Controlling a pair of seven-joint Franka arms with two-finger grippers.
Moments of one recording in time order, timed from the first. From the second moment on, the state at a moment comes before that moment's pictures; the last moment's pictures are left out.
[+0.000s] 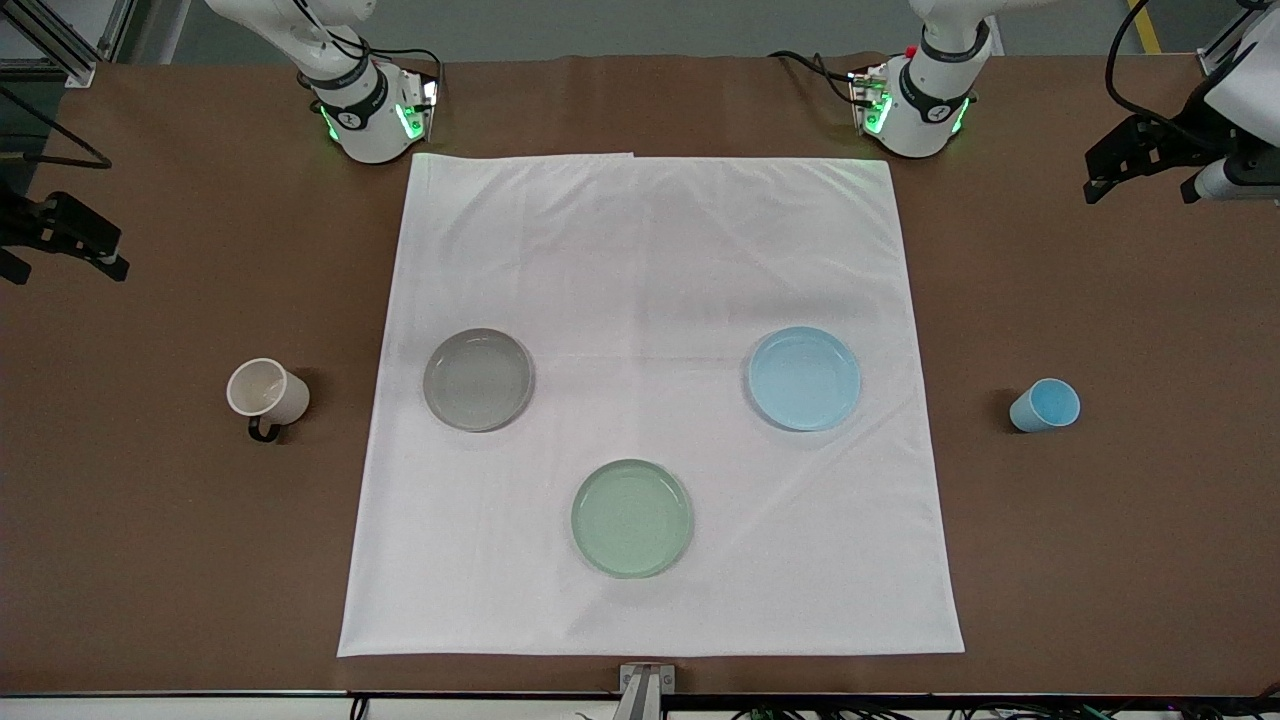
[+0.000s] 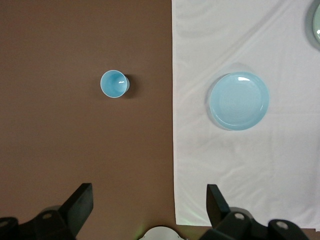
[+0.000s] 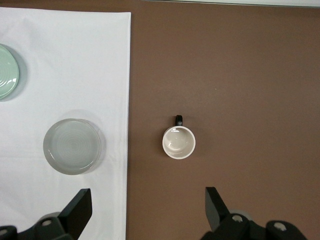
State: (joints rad) left arm 0.12 -0.15 -0.20 -1.64 0.00 1.47 -0.03; right arm -0.05 -0.01 0.02 -1.52 -0.02 1.59 -0.07
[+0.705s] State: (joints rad) left arm 0.14 -0.07 -0.18 -1.58 0.00 1.47 -0.03; right arm -0.05 0.01 0.02 -1.52 -0.02 1.59 -0.07
